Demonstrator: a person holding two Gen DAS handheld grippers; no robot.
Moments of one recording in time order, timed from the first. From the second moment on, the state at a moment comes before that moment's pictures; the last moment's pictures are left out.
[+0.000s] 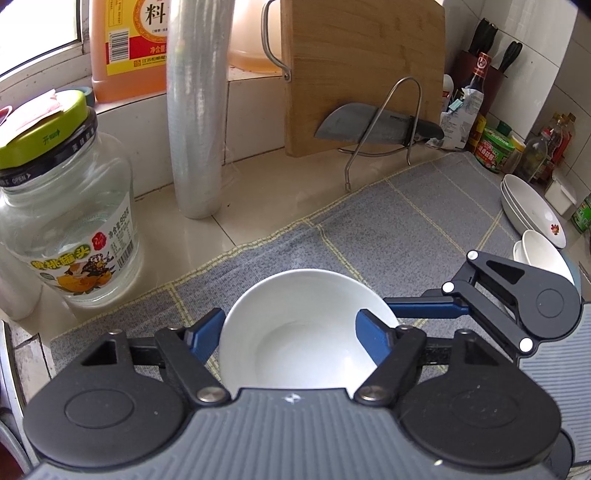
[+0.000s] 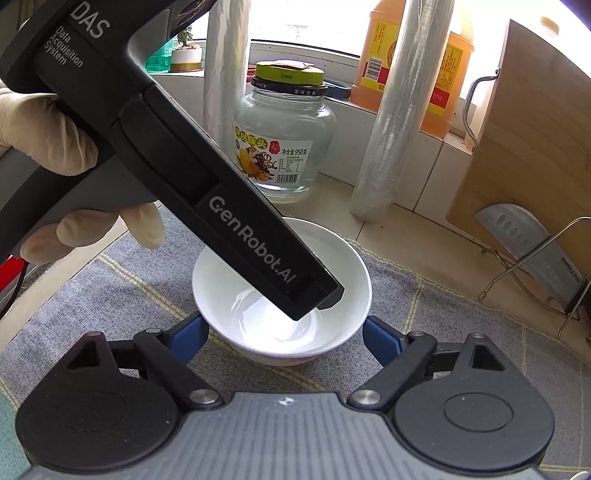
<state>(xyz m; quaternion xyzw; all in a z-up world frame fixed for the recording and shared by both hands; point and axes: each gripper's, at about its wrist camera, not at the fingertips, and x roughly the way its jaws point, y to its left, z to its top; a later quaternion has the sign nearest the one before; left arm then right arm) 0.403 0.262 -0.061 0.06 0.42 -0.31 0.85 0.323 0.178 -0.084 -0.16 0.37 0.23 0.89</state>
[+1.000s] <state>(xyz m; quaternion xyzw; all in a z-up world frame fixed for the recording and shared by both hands) 0.396 0.261 -0.059 0.06 0.43 -0.31 0.85 0.315 0.177 -0.077 -0.14 0.37 0.23 0.89</state>
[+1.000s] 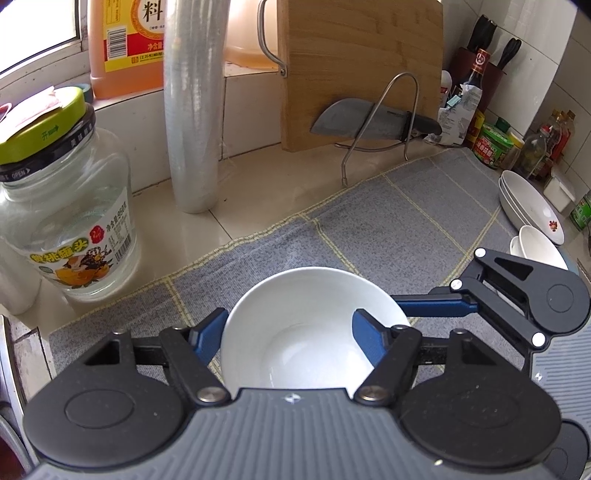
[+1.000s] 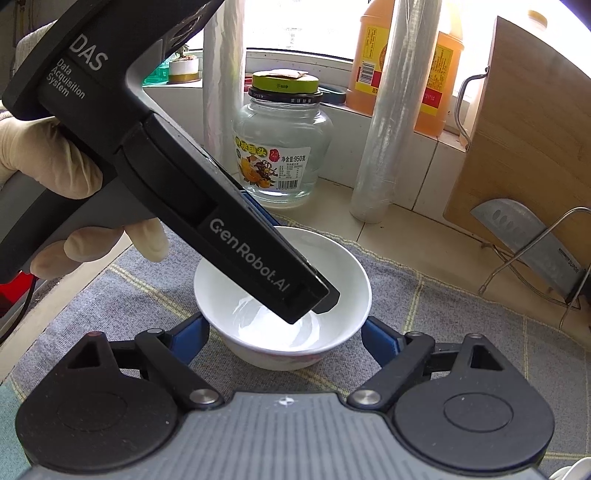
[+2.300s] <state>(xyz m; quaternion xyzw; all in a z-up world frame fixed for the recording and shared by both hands) 0.351 0.250 -0.050 0.05 0.44 -0.33 0.84 0.269 0.159 -0.070 -0.12 0.37 0.22 0.90</state>
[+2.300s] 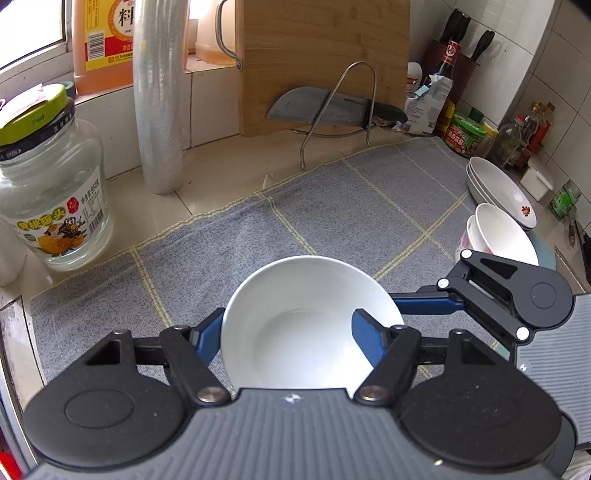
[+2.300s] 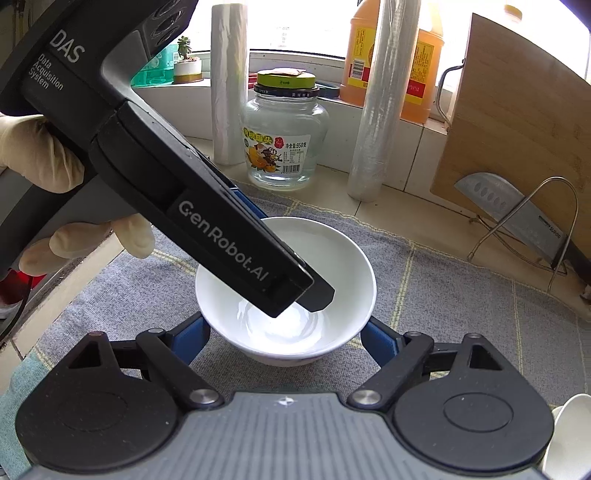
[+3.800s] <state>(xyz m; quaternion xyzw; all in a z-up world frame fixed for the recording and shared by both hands) 0.319 0.021 0.007 0.14 0.38 -0.50 0.77 0.213 -0.039 -0.028 -0.06 0.38 0.03 0.92</state>
